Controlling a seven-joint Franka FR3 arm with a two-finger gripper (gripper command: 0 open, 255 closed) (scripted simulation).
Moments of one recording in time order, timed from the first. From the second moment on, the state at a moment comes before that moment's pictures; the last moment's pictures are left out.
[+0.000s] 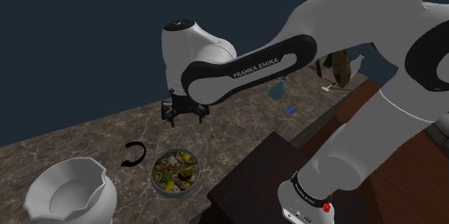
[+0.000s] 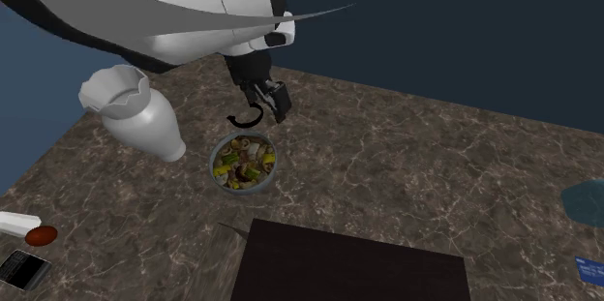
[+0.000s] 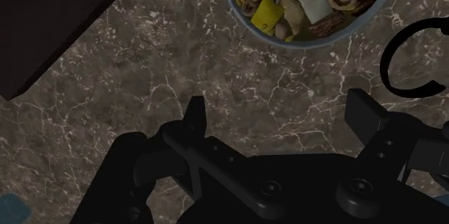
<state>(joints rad) -0.04 -0.02 0.58 -2.24 -0.09 2.10 1.16</state>
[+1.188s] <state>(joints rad) 0.22 0.77 0.43 -1.55 -0.41 2.06 1.69</state>
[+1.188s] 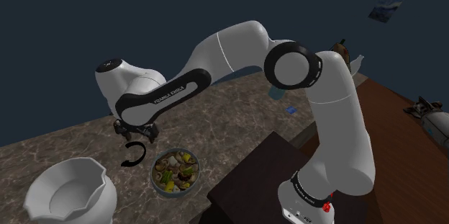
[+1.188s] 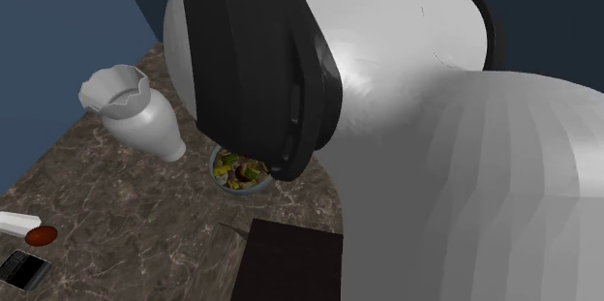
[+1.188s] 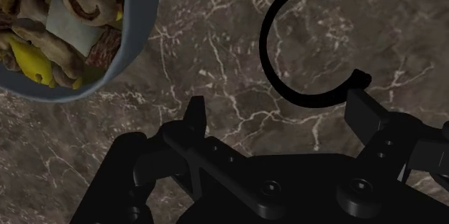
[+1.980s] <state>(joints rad) 0.23 0.82 0.41 -1.57 -0.43 2.13 1.71</state>
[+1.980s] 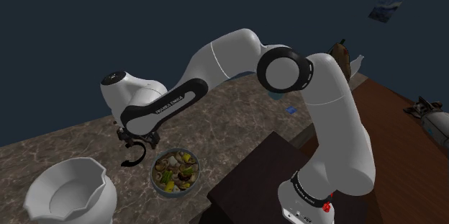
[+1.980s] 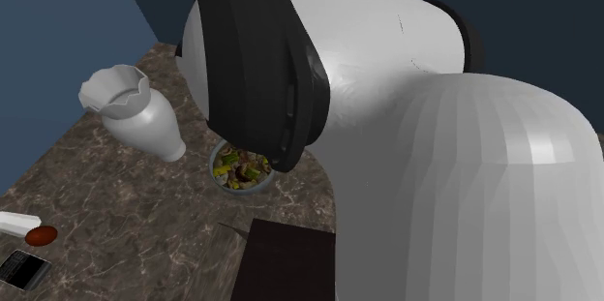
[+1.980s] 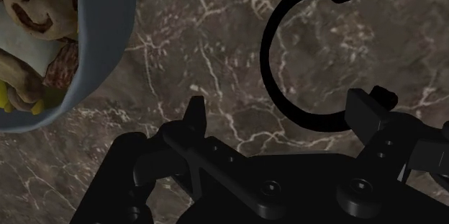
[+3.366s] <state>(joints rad) 0.36 0.74 0.30 -1.77 -0.61 2.35 2.00</state>
